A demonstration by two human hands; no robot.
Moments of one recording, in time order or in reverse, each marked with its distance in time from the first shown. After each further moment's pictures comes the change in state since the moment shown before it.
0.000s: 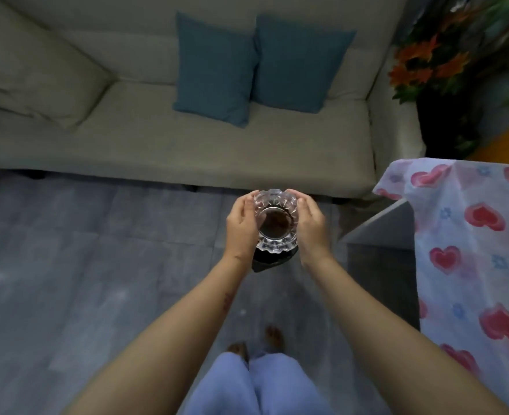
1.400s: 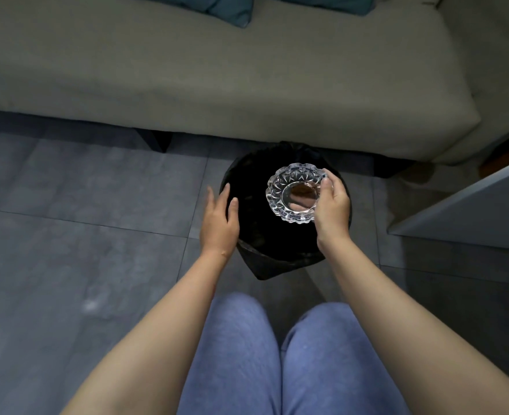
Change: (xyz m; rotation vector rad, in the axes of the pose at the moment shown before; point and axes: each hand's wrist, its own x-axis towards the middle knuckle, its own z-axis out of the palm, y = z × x) left_hand 0.258 -0.445 -0.091 0.751 0.036 0.216; right_hand 0.206 0.404 0.027 0.161 0.140 0.060
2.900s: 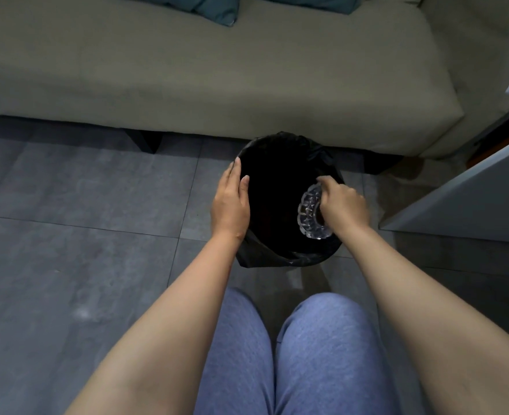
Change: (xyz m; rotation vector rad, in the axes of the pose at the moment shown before) left_hand 0.004 0.045 0.022 0.011 0.108 0.244; right_hand 0.039 -0.001 -0.060 -1.369 -0.068 -0.392
